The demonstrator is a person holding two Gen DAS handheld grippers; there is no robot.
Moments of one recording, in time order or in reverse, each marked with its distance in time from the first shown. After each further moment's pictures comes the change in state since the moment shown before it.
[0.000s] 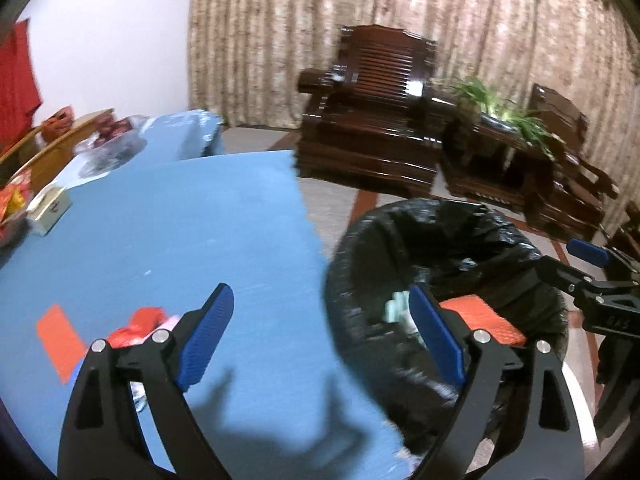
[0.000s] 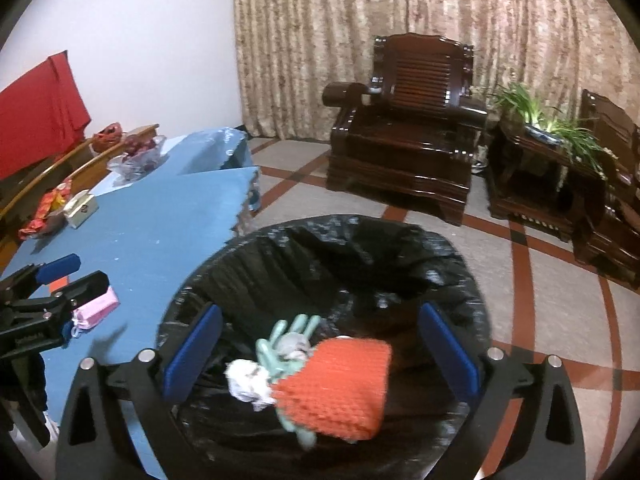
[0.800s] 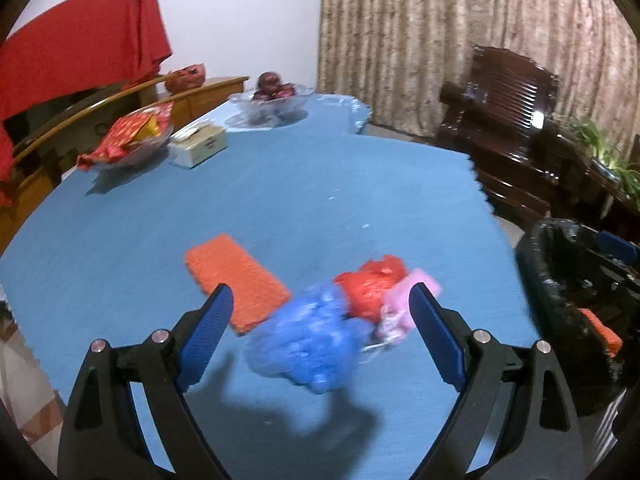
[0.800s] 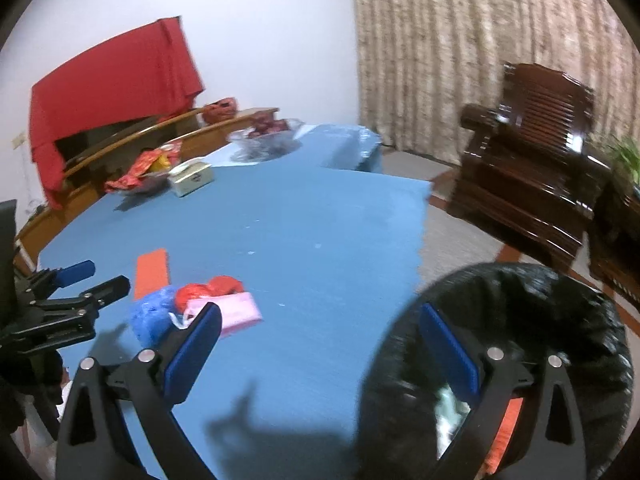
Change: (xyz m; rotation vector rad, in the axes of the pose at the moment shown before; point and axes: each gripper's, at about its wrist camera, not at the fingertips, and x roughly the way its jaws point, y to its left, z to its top) left arm -0.063 0.168 -0.052 -0.221 -0.007 0.354; right arm 0.044 0.184 0.002 -0.240 -0.027 0.332
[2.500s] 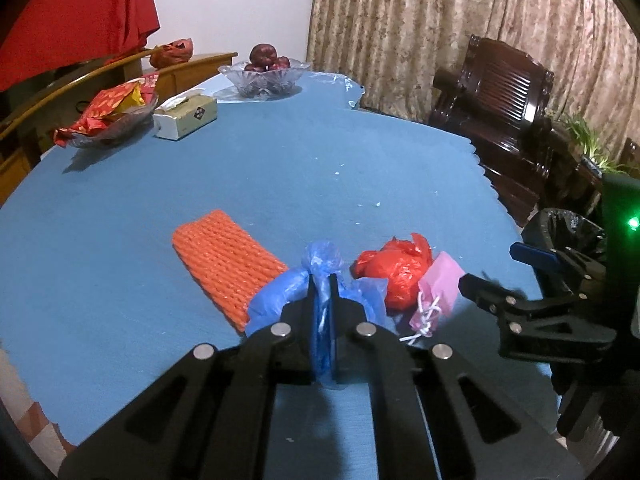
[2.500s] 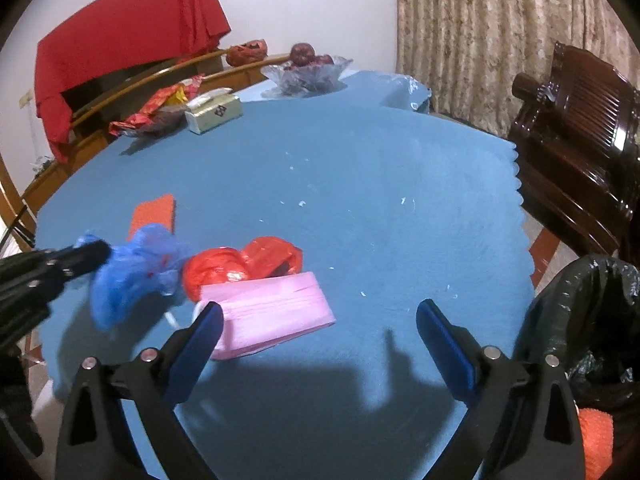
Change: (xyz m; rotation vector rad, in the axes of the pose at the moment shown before) left arm 0.036 0.027 -0.008 -0.010 0.066 -0.086; right arm 0.116 0.053 -0.018 -0.045 0.190 0.033
